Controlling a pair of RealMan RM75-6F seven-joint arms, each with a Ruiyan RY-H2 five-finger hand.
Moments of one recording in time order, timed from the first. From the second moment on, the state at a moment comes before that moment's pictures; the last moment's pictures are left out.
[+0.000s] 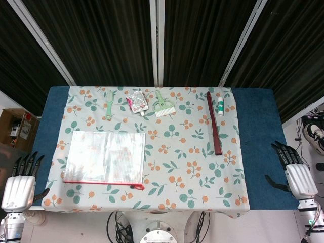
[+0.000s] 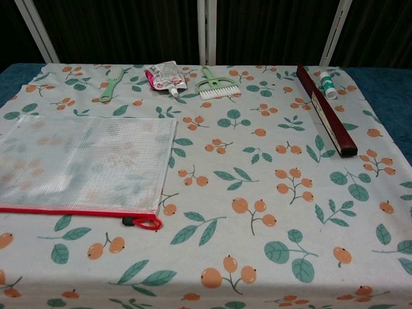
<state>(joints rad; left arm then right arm) -0.02 -1.21 -0.01 -1.68 1.51 1.54 0.34 0.12 -1.12 0.03 -1.53 -1.57 1.44 0.27</state>
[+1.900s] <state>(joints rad) -0.50 -1.66 -0.02 -1.63 1.43 0.95 0.62 0.19 -1.11 0.04 -1.55 -1.62 1.44 0.25</state>
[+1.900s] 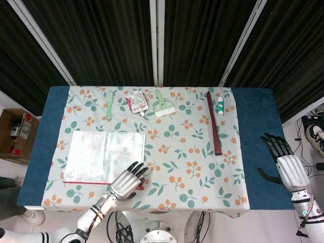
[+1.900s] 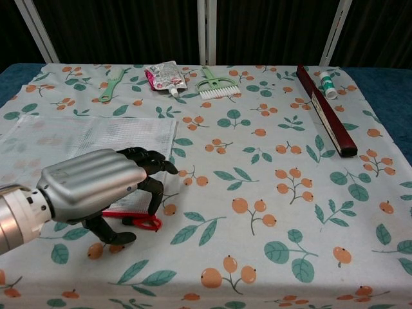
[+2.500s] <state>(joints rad) -0.51 -1.70 0.00 -1.59 1.39 0.99 0.63 0.19 -1.11 0.04 -1.54 -1.61 1.45 0.26</state>
